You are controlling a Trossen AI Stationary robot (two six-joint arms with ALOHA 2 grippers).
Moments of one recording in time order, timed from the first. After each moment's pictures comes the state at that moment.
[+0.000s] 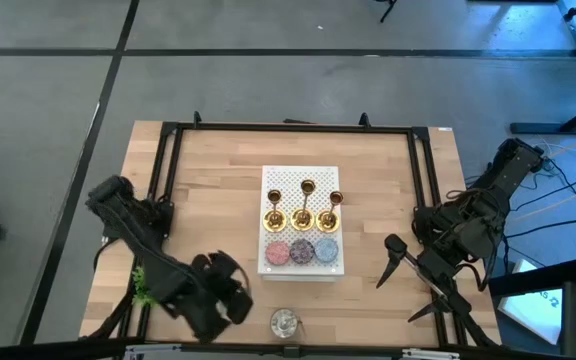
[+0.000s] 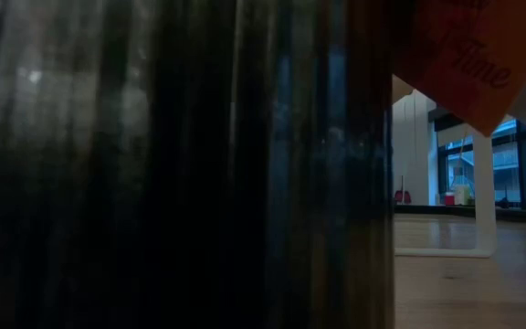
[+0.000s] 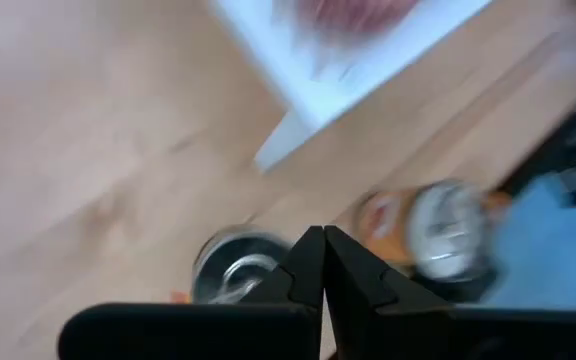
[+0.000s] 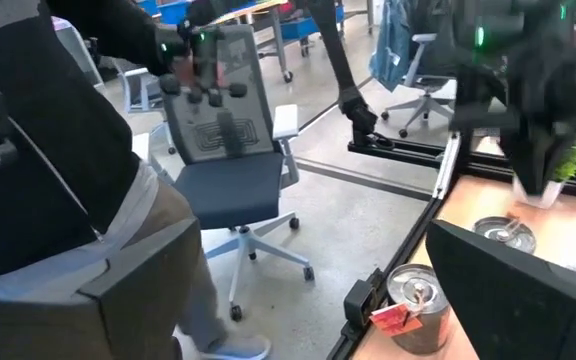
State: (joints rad) left arm -0.79 1.75 1.65 -1.21 -0.52 -1.73; right arm 0.85 1.05 1.09 -0.23 0.09 0.23
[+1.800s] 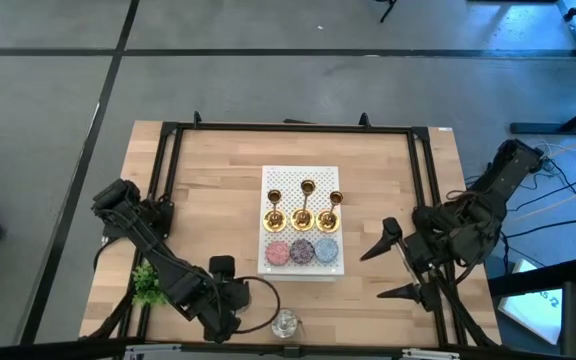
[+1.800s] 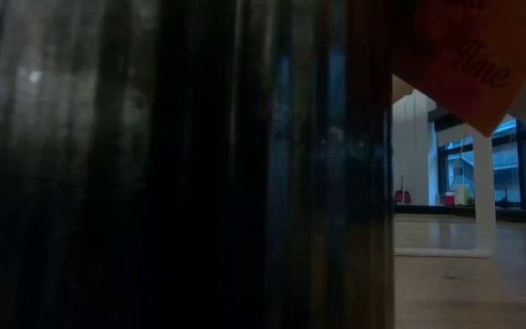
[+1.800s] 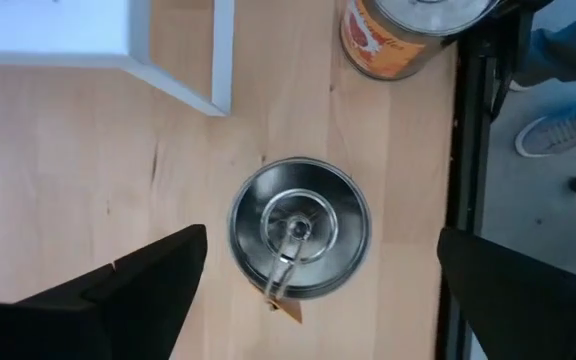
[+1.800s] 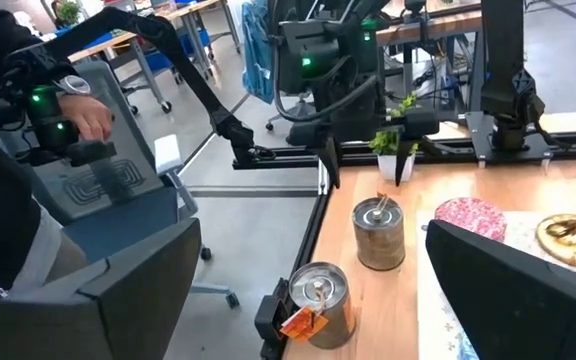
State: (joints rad) left arm -0.75 1.80 1.64 -1.17 -0.24 -0.80; right arm 0.85 1.08 1.09 -0.25 0.44 0.38
